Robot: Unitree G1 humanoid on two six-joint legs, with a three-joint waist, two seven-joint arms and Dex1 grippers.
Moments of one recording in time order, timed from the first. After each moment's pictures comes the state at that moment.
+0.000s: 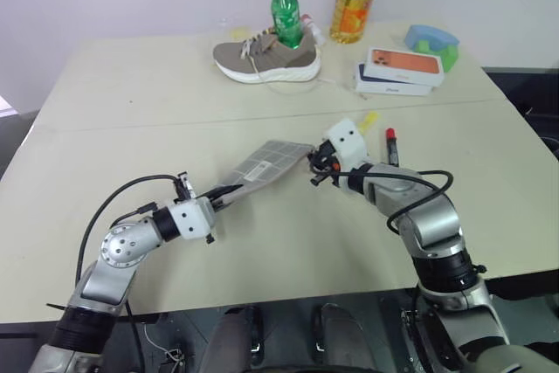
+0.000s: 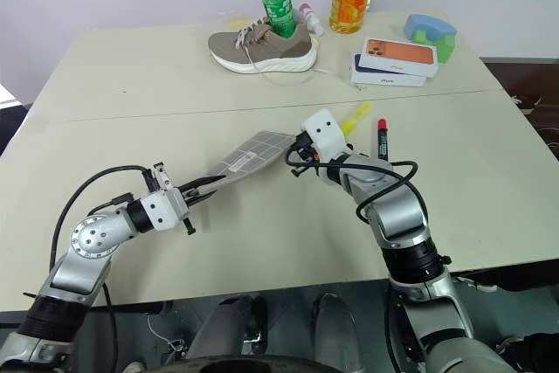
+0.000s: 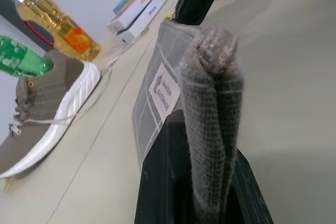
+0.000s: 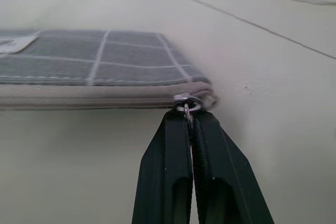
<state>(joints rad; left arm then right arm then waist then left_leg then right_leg) -0.10 0.58 -0.07 -0.05 0.00 -0.46 -0.70 -0.52 -0.40 0.21 -0.28 0.14 0.93 0.43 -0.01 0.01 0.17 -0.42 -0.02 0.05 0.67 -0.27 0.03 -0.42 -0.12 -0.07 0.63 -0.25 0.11</state>
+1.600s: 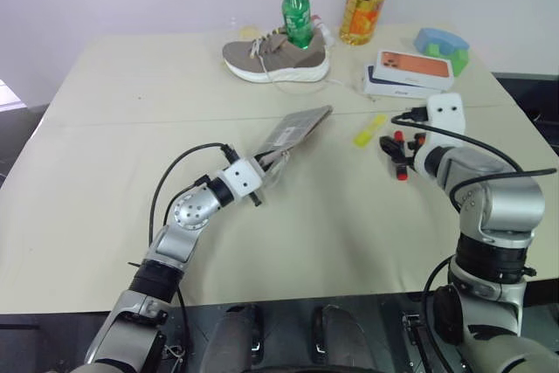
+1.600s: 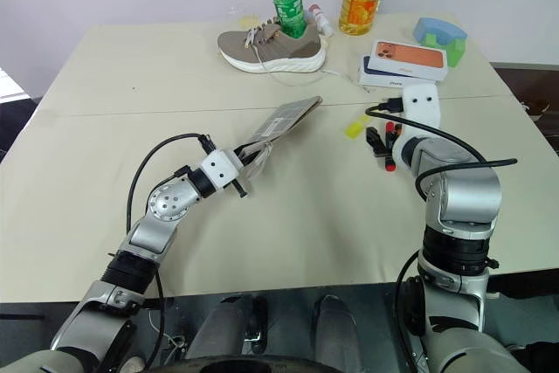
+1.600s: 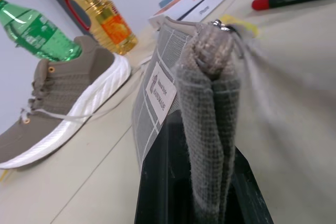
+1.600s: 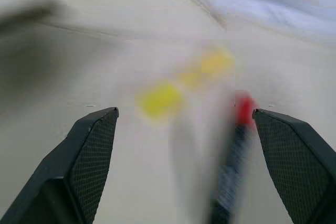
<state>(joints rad) -0.40 0.31 -0.20 0.23 0.13 -0.36 -0.49 -0.58 -0.37 -0.29 -0.30 0.07 1.35 0.23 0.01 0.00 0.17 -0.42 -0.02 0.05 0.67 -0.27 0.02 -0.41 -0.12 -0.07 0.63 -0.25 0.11</state>
